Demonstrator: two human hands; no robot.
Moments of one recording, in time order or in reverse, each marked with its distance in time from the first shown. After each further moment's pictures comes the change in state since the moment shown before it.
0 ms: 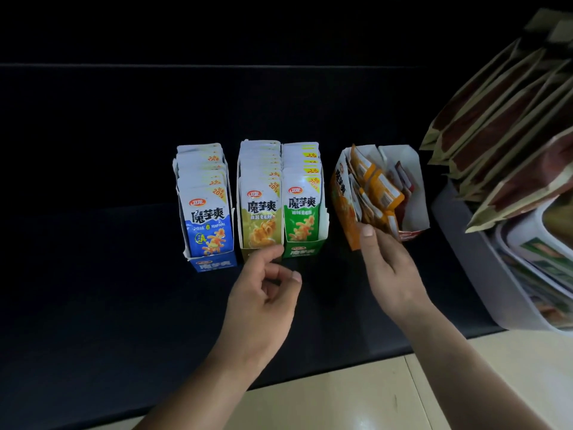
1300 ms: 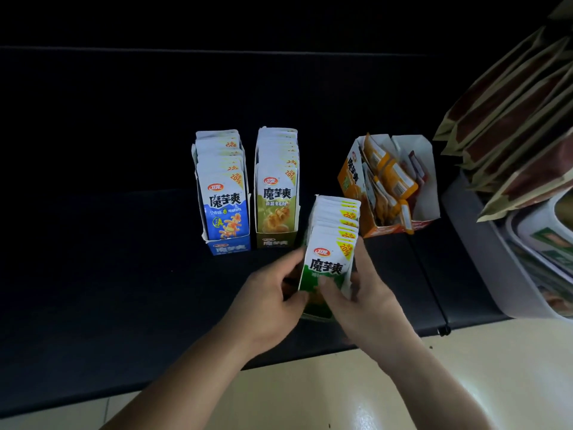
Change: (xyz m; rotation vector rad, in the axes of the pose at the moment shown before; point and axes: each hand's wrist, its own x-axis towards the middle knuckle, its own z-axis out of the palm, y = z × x) left_hand -0.004 -0.001 -0.030 0.334 -0.341 0.089; right_hand -0.064 -0.031 0.037 -0.035 -0.180 0.184
